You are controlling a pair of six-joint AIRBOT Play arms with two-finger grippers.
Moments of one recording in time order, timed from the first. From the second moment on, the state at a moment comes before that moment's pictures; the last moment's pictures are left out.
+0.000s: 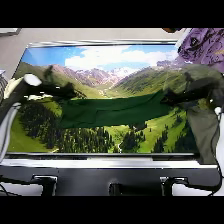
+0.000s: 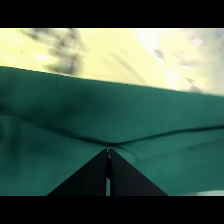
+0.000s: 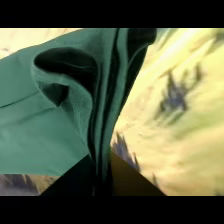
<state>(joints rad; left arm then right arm) -0.10 -1.64 1.43 0.95 -1.01 -1.65 -0.21 -1.49 1.35 2.10 -1.24 -1.56</state>
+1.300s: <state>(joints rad) -0.80 -2.30 2.03 0.39 -0.61 -1.87 -0.21 -1.28 1.69 1.81 -1.56 -1.37</state>
